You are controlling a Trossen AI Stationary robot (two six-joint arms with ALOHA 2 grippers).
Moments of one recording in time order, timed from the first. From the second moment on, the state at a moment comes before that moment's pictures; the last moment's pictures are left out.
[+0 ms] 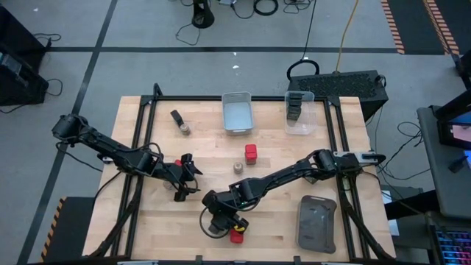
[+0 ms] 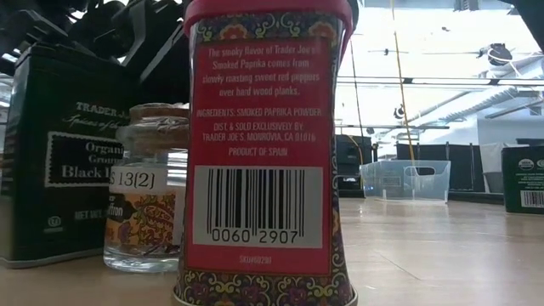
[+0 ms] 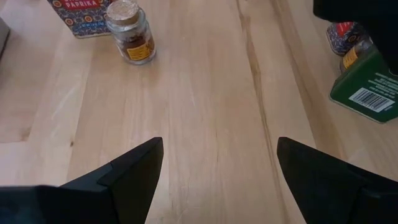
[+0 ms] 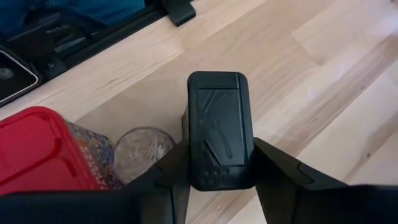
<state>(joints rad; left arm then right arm) -0.34 1.11 0.47 -0.10 -0.16 -0.18 0.31 2.31 1.92 -0.52 -0.26 -0.52</state>
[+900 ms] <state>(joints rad) -0.34 1.11 0.47 -0.08 -0.16 -0.16 0.21 2.30 2.29 -1.07 -0.26 -0.51</state>
